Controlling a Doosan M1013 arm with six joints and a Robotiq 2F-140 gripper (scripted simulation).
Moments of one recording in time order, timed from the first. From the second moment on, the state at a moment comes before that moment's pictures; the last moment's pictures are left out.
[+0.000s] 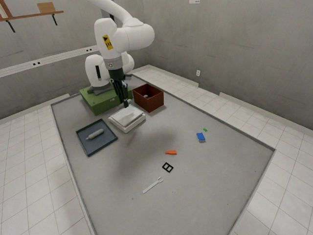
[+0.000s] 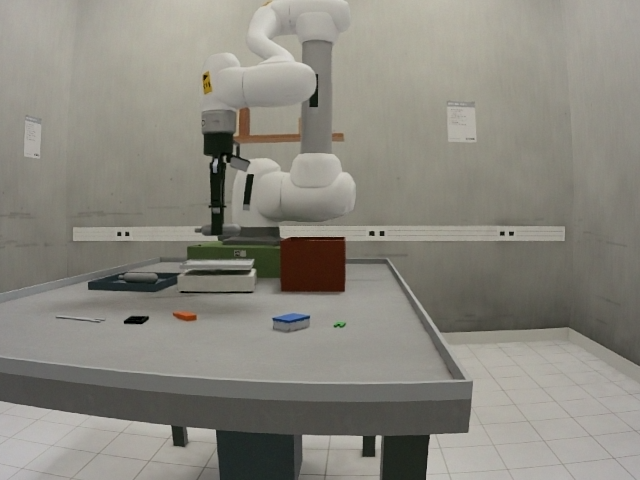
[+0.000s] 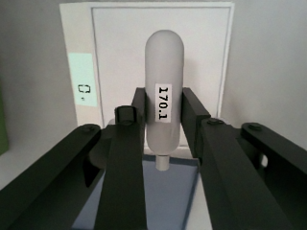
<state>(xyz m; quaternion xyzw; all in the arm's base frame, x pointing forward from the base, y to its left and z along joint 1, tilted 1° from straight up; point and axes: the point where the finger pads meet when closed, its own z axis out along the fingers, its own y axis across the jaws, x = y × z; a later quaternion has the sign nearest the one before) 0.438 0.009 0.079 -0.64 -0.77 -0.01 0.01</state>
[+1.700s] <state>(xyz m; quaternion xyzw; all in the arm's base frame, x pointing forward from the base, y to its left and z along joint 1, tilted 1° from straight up) 0.359 0.242 0.120 -0.64 -0.77 -0.01 0.01</state>
